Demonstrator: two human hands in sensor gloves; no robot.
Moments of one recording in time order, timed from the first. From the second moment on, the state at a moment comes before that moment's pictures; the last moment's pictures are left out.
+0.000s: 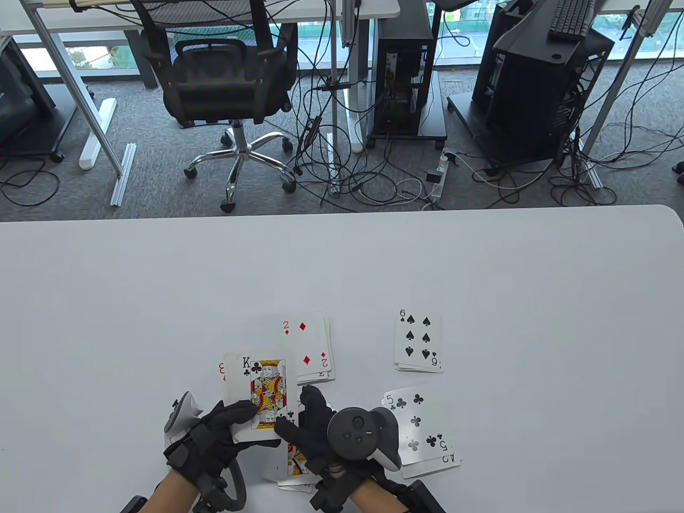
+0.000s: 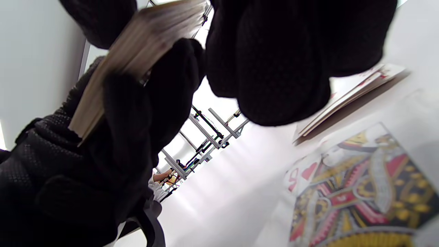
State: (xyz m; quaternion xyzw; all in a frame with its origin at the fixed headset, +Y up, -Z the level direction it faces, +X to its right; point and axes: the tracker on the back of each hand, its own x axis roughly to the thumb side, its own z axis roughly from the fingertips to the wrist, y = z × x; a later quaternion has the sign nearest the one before) left_hand -0.234 -0.785 -0.250 -0.27 -0.14 0.84 0.44; right_hand -0.021 -0.741 -0.235 0.24 -0.03 0.88 0.41
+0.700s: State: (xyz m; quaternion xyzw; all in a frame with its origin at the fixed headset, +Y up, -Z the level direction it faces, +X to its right) left_hand -0.233 -0.784 -0.252 -0.27 -0.16 0.84 0.44; right_hand 0.007 -0.740 -0.248 0.16 -0.04 0.83 0.53
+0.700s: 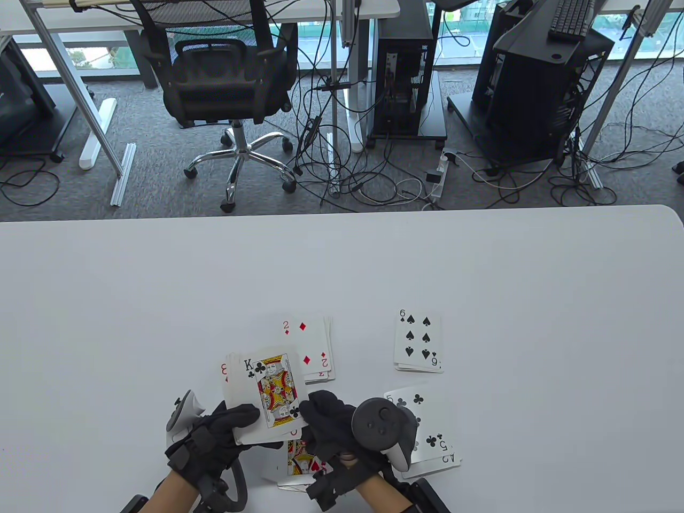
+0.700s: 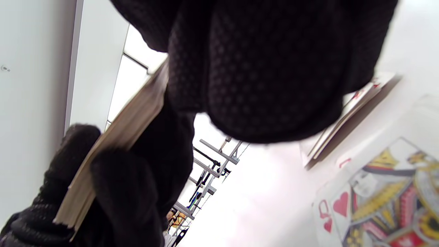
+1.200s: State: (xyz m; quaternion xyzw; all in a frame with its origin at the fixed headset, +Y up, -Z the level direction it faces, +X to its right) left_hand -0.235 -0.783 -0.251 -0.26 -0.15 0.85 0.43; right_hand 0.134 -0.719 -0.256 0.03 0.04 0.92 0.39
